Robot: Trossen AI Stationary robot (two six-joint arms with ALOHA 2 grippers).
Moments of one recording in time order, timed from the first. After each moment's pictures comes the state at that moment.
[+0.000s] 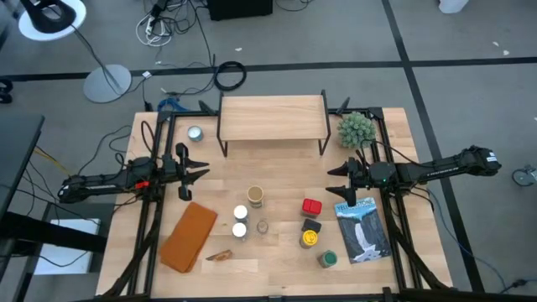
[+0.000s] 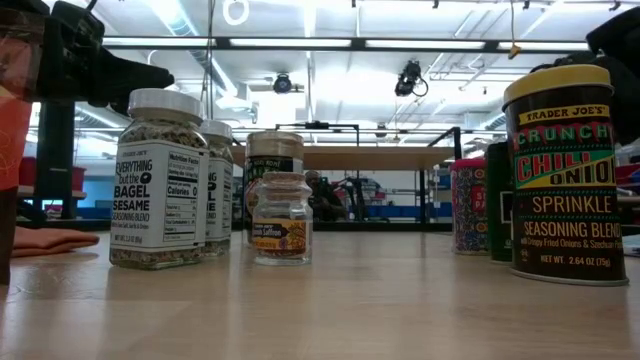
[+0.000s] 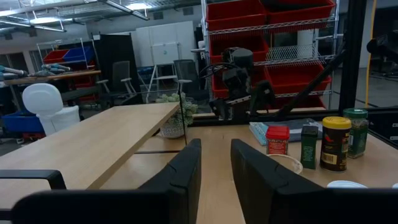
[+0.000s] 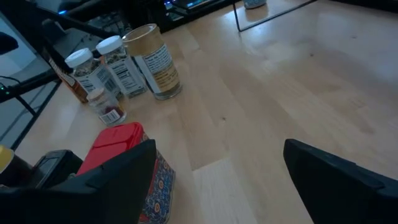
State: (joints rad) left arm 0.07 0.01 0.01 0.12 -0.08 0.10; right arm 0.09 0.43 0.01 0.11 0.21 0.40
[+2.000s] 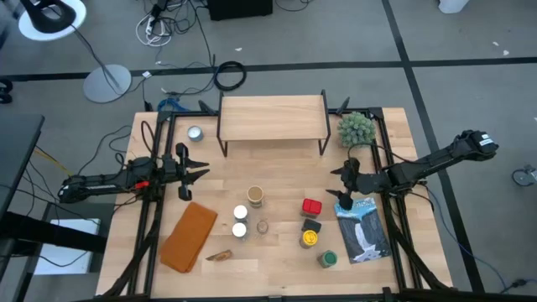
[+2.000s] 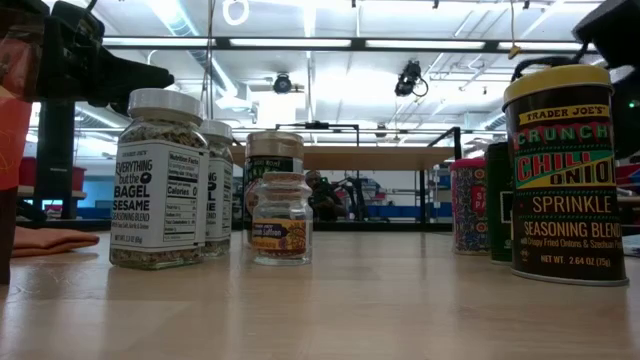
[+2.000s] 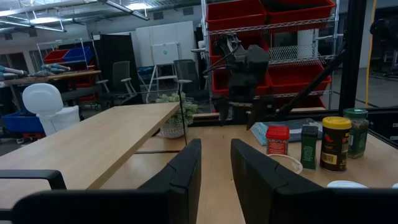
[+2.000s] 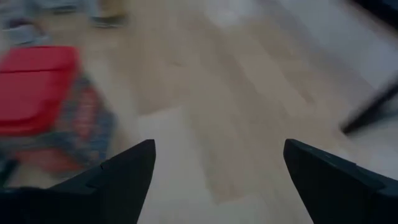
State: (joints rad) left arm 0.07 0.01 0.01 0.12 -0.08 0.10; right arm 0.27 0.73 0.19 -0.17 0.53 0.42
